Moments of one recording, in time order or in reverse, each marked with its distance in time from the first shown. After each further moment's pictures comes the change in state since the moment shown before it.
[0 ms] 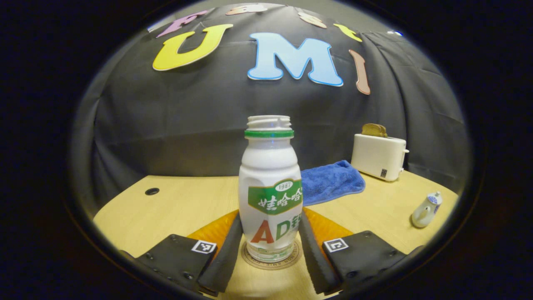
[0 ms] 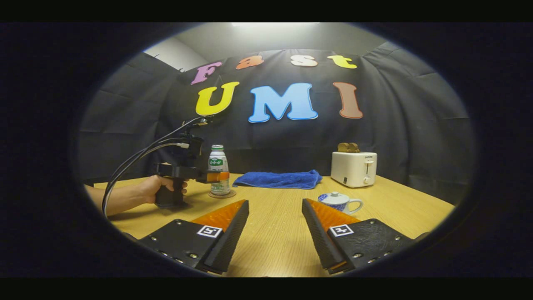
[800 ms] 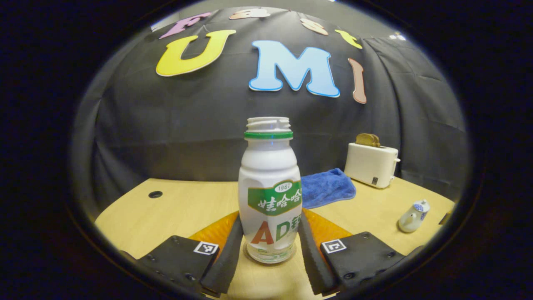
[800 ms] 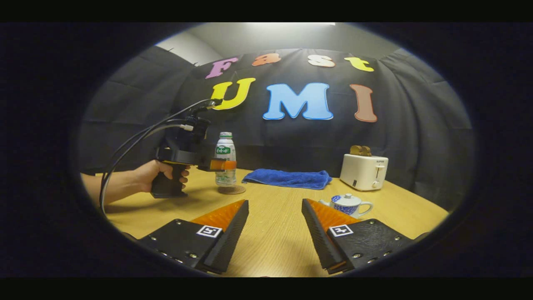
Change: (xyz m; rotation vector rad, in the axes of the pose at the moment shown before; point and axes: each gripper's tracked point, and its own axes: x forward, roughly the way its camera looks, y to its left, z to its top) left arm -0.020 0.003 0.020 -0.027 -0.023 -0.017; right arm -0.001 0.018 -0.005 -0.016 0.032 0.056
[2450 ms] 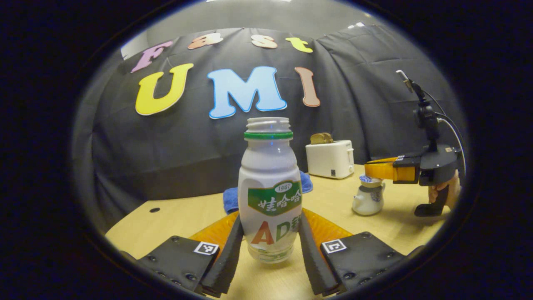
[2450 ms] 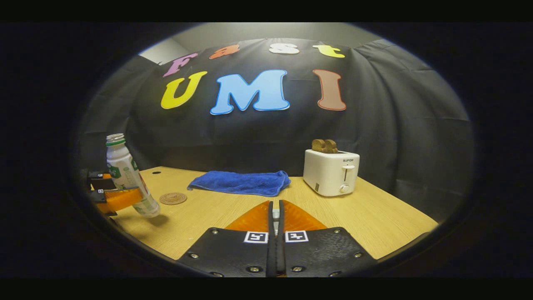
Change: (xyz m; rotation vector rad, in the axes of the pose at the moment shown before) left arm 0.018 -0.219 -0.031 0.171 -0.146 -0.093; right arm 0.080 -0.132 0.021 0.026 0.063 -0.179
